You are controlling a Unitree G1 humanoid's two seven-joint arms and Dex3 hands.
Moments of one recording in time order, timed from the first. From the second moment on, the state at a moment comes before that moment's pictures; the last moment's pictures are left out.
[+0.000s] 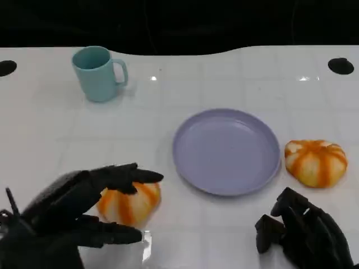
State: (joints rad) left arm 0.01 0.33 0.01 -0.12 0.35 -0.40 -0.51; right arm -0.02 0.08 -0.18 0.49 0.48 -0.11 0.77
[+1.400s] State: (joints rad) left arm -0.45 0.36 -0.49 0.78 0.93 -0.46 0.50; right arm -0.01 0.08 -0.18 0.47 0.47 -0.11 0.77
